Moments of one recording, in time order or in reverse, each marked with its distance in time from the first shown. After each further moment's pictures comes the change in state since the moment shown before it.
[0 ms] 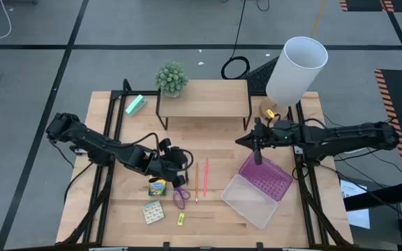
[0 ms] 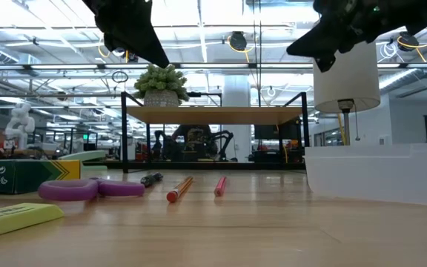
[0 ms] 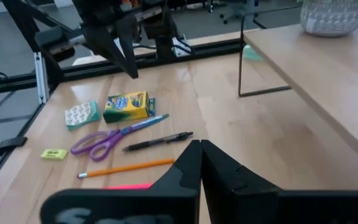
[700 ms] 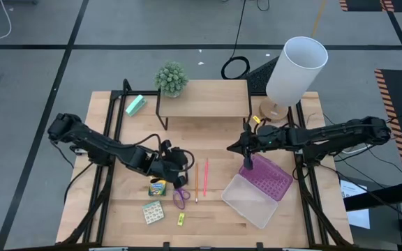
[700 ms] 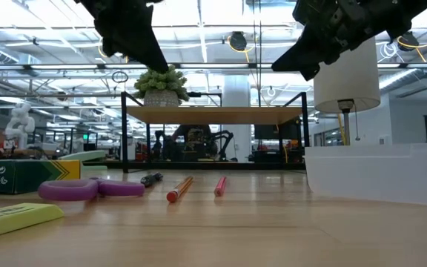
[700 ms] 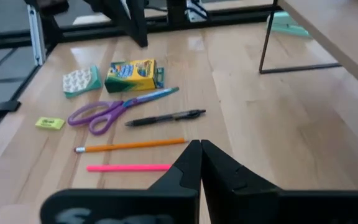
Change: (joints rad) left arm 0.002 0.028 0.000 0.000 0.038 -0.060; right arm 0.046 0.214 0.075 0.015 -0.006 -0.045
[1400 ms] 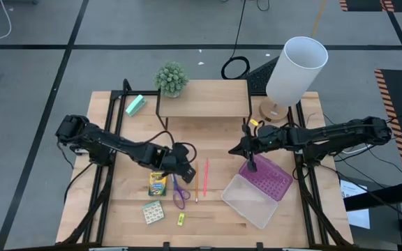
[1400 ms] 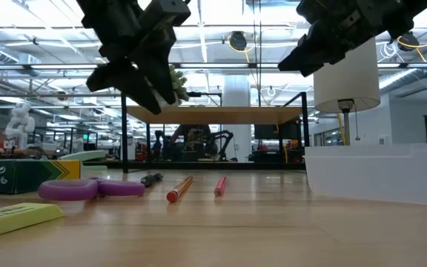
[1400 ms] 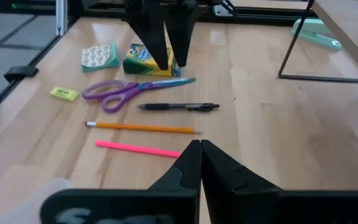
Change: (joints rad) left arm 0.092 0.092 0.000 -0.011 0.205 -0.512; right arm 0.000 -0.016 0.001 -0.051 -0.080 -0.151
